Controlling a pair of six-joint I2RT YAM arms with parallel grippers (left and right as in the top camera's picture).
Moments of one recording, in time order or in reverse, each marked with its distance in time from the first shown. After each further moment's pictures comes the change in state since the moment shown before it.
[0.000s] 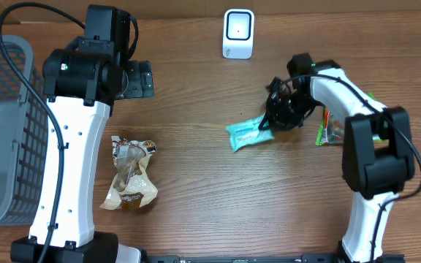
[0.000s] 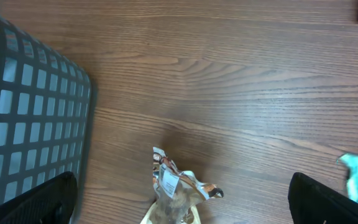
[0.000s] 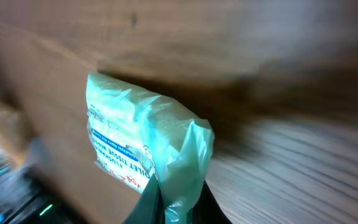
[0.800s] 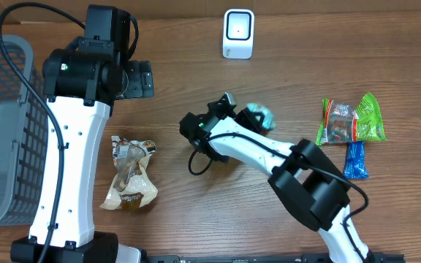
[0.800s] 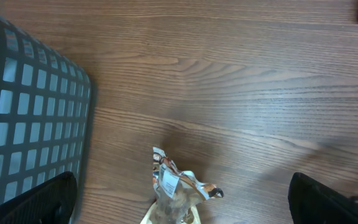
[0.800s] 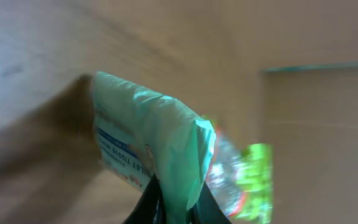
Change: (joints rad) left arm 0.000 0.000 0.000 0.000 0.000 0.000; right arm 0.624 0.088 0.054 -0.155 1.640 0.381
